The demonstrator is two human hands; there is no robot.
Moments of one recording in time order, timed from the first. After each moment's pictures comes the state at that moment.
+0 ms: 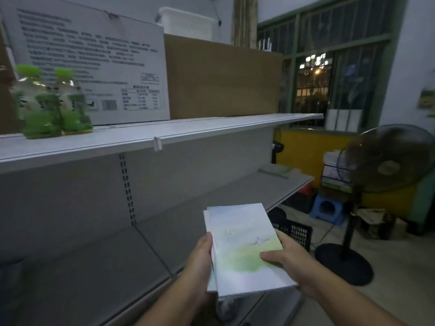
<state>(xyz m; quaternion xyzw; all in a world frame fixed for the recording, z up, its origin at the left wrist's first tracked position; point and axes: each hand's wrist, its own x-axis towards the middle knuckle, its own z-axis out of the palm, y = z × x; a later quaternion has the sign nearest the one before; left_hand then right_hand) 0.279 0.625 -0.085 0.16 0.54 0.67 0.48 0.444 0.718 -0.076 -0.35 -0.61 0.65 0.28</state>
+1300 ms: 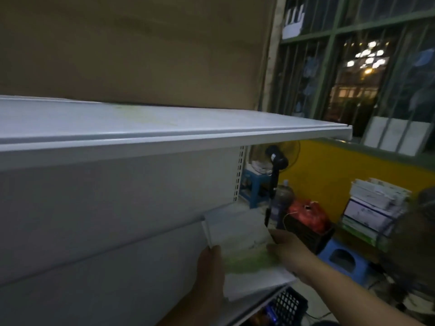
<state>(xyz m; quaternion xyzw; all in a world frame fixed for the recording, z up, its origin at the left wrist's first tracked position) 0.319 1.325 -0.143 0.07 0.65 0.69 0.32 0.440 1.444 -0.098 -0.41 -0.79 0.44 0.13</state>
